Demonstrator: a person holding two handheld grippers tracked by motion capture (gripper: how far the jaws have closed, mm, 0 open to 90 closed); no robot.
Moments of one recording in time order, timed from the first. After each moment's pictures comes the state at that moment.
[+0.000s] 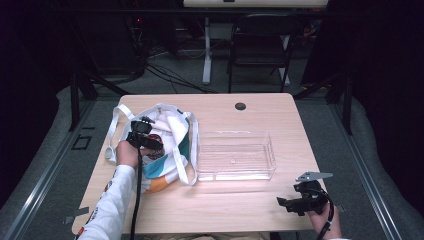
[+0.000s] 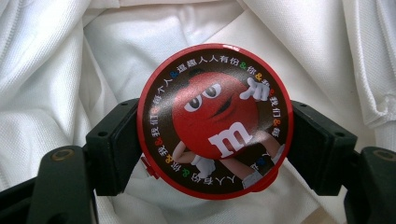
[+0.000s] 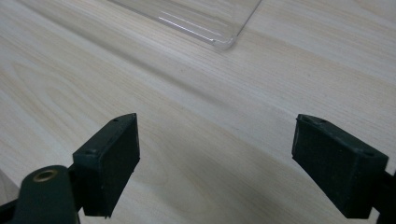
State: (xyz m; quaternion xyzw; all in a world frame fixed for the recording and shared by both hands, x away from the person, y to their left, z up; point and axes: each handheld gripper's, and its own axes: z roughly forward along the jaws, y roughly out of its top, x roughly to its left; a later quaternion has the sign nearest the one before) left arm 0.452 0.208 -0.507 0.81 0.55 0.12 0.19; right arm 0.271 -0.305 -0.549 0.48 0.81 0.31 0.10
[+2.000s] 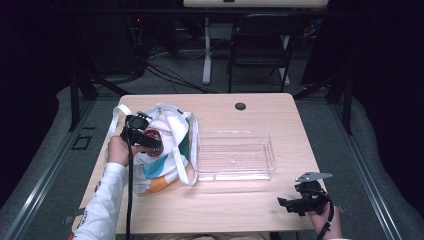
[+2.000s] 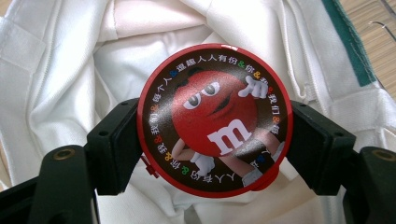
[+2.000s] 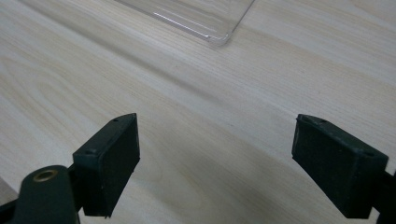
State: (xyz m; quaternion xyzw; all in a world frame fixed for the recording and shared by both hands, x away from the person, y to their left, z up) left arm 0.434 0.208 -0.462 0.83 0.50 0.13 0.21; right arm 0.271 -0.305 -0.549 0.48 0.82 0.30 0.11
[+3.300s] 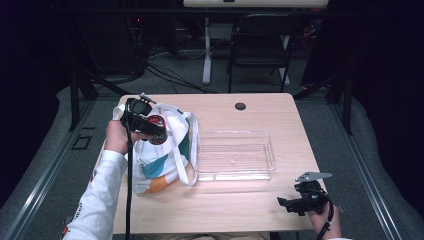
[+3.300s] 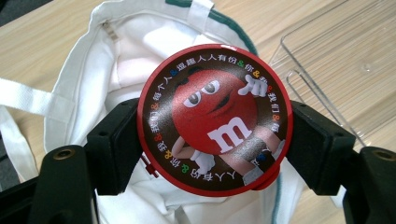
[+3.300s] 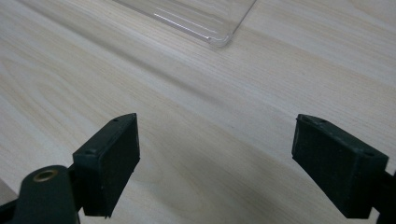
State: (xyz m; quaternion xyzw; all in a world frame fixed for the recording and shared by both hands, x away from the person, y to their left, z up) left arm 0.426 0.183 -0.392 0.85 0.46 0.14 0.23; right arm 0.271 -0.304 -0.549 0.48 0.82 0.30 0.11
